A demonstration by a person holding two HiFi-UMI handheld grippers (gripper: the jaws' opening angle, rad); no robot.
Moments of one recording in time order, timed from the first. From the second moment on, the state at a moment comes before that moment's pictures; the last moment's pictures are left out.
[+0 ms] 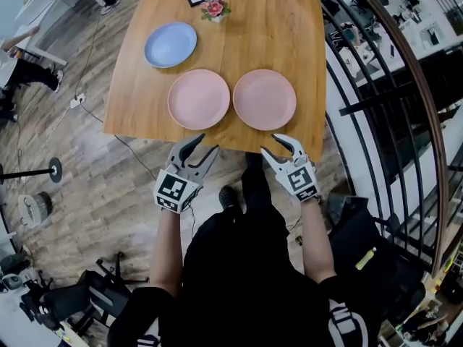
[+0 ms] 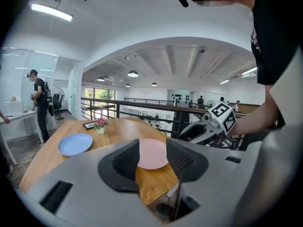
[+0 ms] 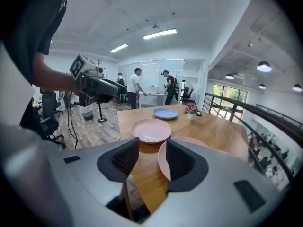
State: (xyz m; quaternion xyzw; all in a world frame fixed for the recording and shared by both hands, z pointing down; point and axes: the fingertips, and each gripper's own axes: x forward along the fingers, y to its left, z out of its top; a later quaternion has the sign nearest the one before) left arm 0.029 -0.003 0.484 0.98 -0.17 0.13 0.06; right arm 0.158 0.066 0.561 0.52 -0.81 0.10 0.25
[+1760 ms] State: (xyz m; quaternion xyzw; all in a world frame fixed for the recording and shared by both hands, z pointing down) left arm 0.044 -0.038 0.560 0.96 -0.19 0.20 0.10; right arm 0.184 0.028 0.727 0.44 -0.80 0.15 0.39
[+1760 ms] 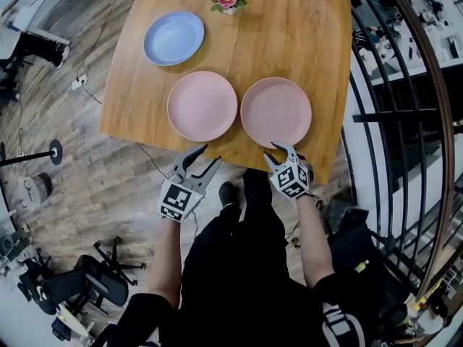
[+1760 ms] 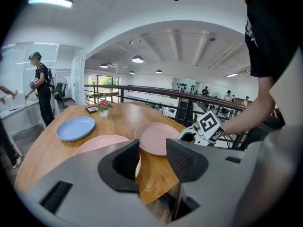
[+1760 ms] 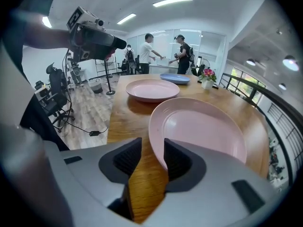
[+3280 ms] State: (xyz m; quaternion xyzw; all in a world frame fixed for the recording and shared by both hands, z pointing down) left arm 0.021 -0.035 0.532 0.96 -0.21 0.17 0.08; right arm 0.175 0.028 0.726 0.40 -0.73 0.00 0.55
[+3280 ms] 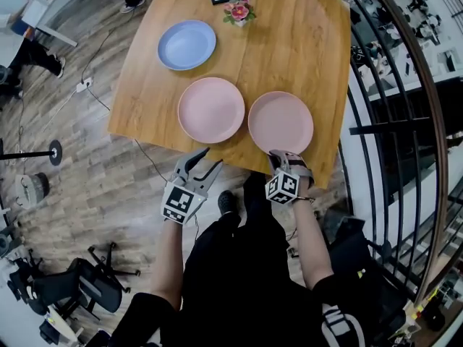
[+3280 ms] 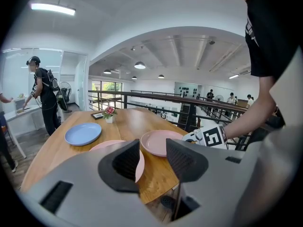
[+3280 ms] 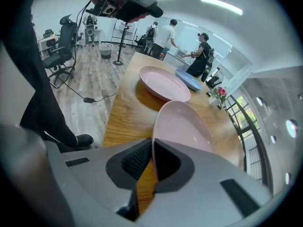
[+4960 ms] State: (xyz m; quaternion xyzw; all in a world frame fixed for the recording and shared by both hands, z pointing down) left arm -0.080 -0.016 0.505 0.95 -0.28 0.15 0.06; right arm 0.113 -0.006 0.673 0.39 -0.73 -0.08 0.55
